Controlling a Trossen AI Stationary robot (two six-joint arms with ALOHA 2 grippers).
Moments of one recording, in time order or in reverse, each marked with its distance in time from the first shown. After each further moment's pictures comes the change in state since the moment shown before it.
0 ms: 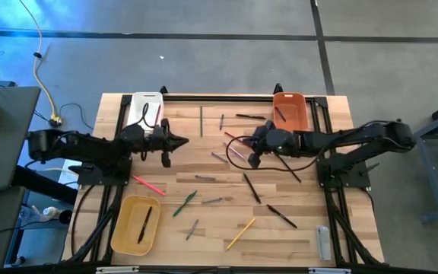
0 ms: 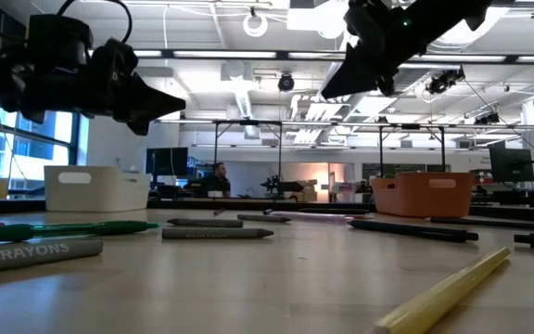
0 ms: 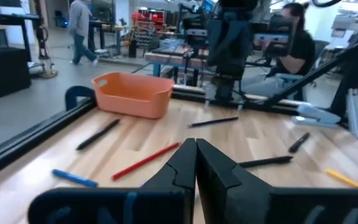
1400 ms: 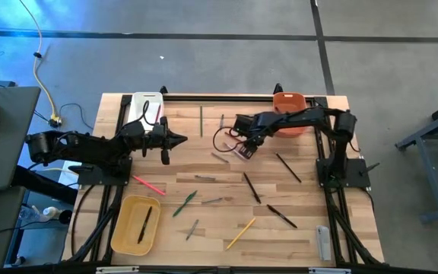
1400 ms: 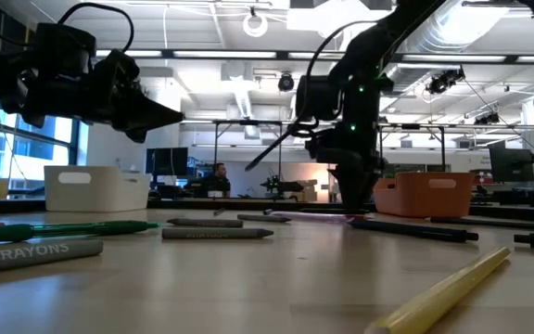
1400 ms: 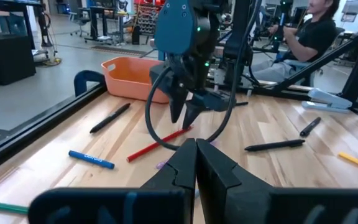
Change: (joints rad) left arm 0.097 0.001 -0.002 -0.062 0.085 0.025; right arm -0.310 0.620 0.400 -0.665 -0.279 0.011
